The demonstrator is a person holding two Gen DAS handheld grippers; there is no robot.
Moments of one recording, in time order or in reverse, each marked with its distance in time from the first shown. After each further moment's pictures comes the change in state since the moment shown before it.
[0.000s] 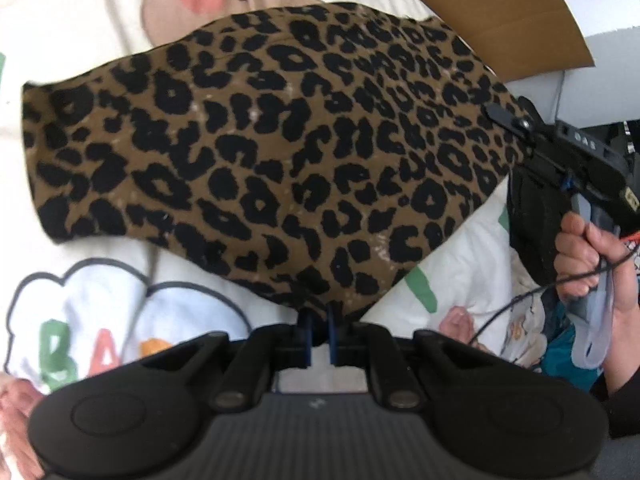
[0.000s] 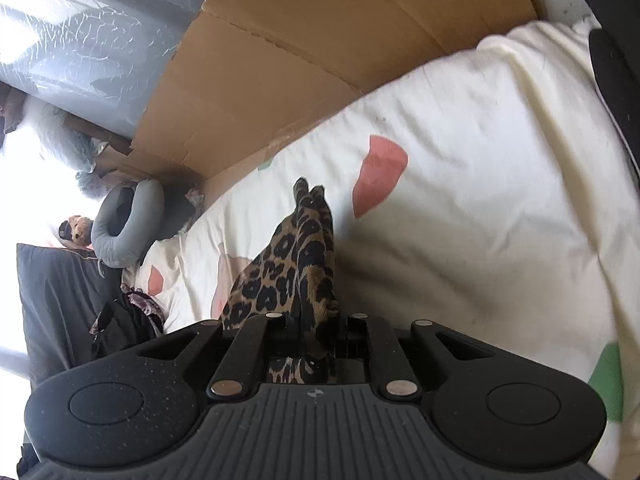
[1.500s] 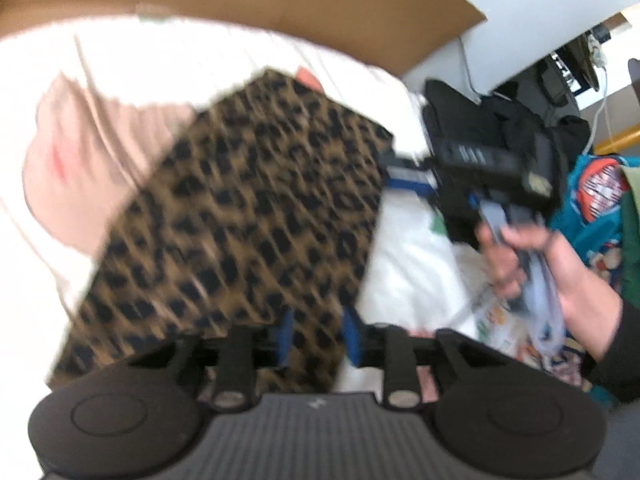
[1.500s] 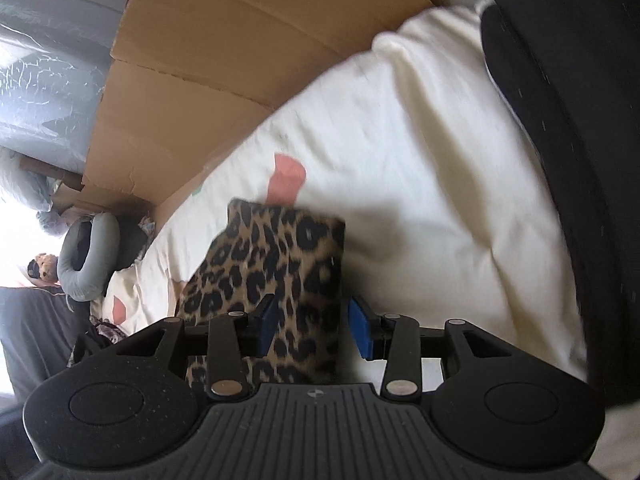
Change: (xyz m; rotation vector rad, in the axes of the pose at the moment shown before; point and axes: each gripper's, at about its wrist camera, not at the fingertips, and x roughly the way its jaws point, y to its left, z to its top) left arm -0.010 -0.083 0.042 0.353 -0.092 0.013; right arm -0.017 -0.054 -0.002 0.136 -0.015 -0.096
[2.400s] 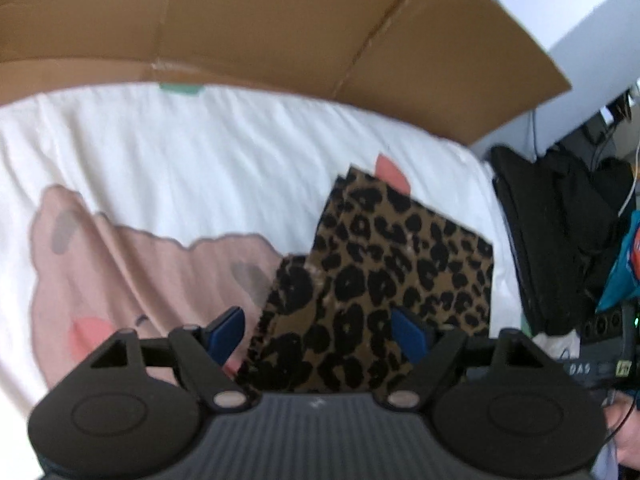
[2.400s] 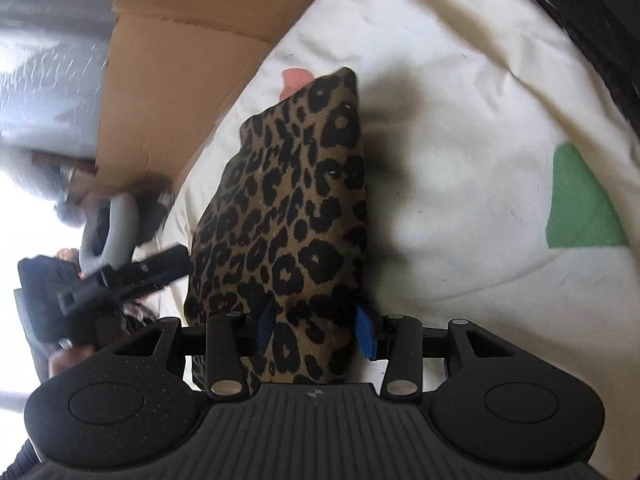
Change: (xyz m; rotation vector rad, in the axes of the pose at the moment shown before) left arm 0.053 0.072 0.096 0.037 -0.077 0.034; right arm 0.022 -0.002 -0.064 0.120 0.048 0.081
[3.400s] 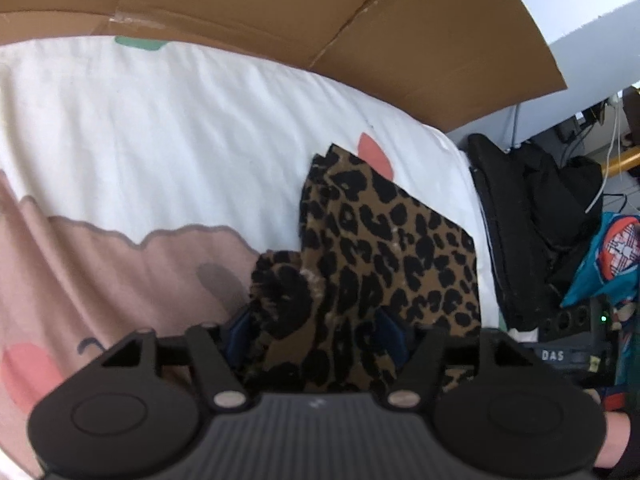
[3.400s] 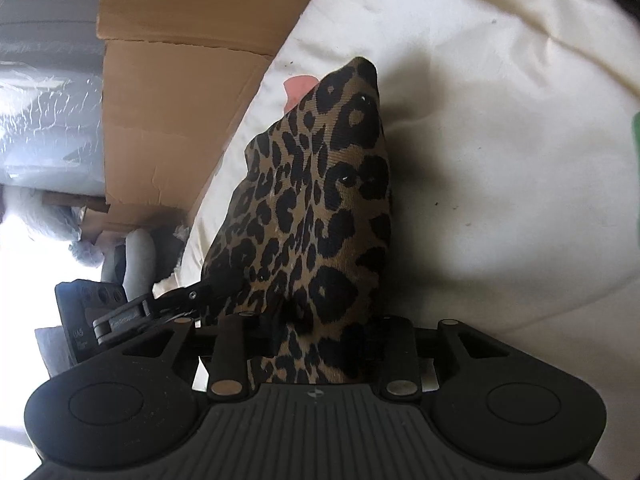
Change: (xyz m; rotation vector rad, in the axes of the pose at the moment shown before) left arm 0.034 0.012 0.007 -0.031 0.054 -0.167; right arm 0.031 0.002 0.007 0.085 -0.067 0.072
